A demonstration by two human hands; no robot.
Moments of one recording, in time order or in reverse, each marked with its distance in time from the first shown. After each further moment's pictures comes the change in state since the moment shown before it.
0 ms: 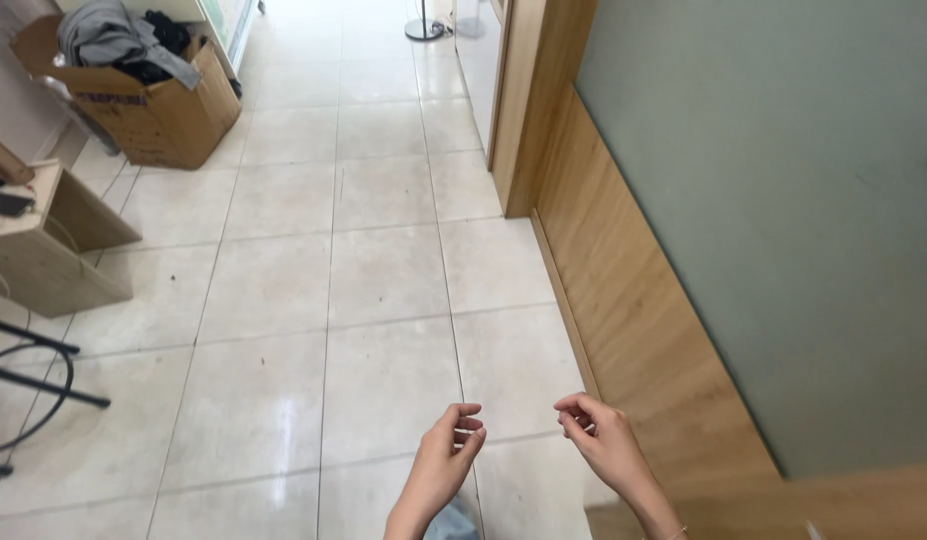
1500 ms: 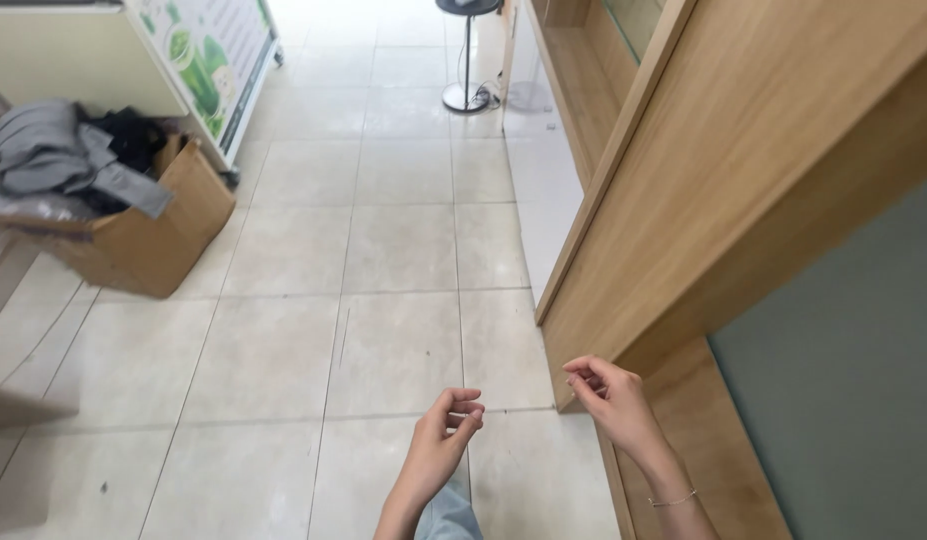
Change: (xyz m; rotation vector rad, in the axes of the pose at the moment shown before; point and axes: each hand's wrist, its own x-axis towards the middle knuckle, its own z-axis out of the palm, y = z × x) left_hand 0.924 0.304 -0.281 -0.159 0.104 0.060; right_hand 1.038 -0.186 0.018 -0.012 -0.033 -0.133
